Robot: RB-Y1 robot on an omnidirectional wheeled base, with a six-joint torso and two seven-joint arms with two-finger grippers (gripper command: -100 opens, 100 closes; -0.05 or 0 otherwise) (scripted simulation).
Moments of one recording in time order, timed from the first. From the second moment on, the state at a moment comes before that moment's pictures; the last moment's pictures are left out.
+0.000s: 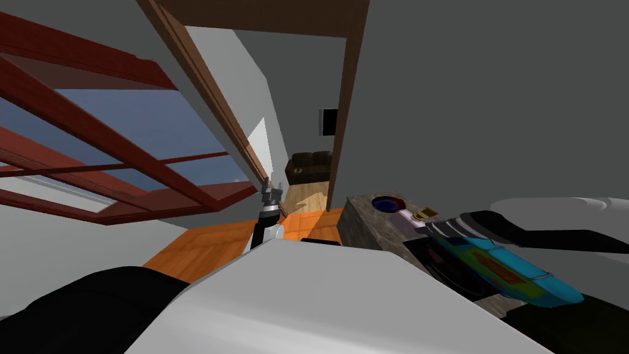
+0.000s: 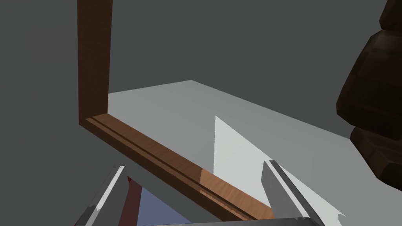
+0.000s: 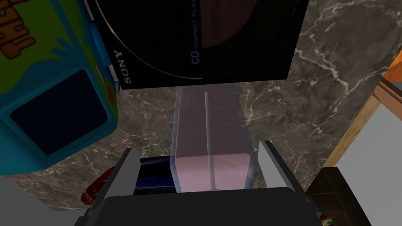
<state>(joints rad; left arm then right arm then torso) 0.50 -0.01 -0.01 -2.20 0.09 -0.45 0.13 1.14 -2.12 -0.12 -1.43 0.37 -0.59 -0.51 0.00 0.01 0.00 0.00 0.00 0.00</state>
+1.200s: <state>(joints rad) 0.50 -0.01 -0.01 -2.20 0.09 -0.45 0.13 1.17 -2.10 -0.15 -1.44 0.40 -0.53 -0.69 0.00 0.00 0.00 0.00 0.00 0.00</state>
